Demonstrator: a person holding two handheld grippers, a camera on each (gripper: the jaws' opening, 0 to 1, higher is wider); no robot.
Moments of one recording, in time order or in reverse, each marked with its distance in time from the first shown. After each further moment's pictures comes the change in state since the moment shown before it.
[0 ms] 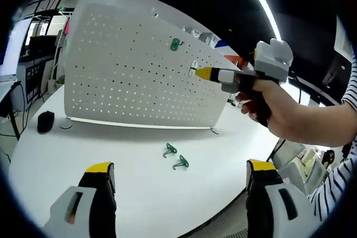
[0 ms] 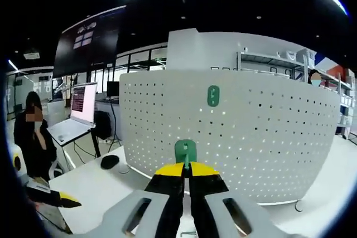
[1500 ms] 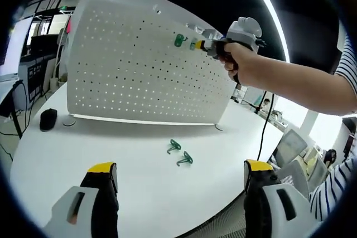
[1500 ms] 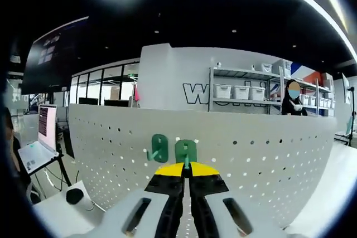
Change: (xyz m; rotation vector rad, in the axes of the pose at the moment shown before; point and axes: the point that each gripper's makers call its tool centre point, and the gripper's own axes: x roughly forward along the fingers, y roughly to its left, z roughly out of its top) left arm 0.002 0.006 -0.006 -0.001 0.025 0.022; right arm 0.074 -0.084 0.074 0.036 -0.128 -0.215
